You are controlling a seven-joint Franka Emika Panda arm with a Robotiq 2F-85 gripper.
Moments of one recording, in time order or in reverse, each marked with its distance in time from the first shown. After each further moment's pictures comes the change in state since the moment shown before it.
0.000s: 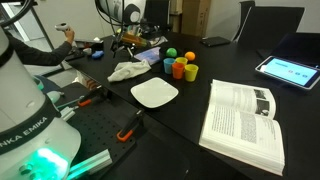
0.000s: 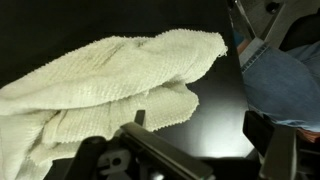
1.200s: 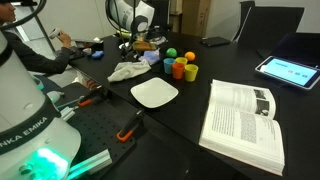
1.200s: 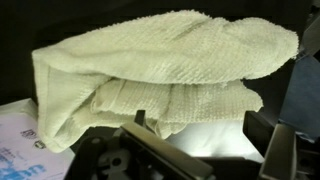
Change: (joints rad) arm -0.080 0.126 0.033 0.072 -0.011 0.157 -0.300
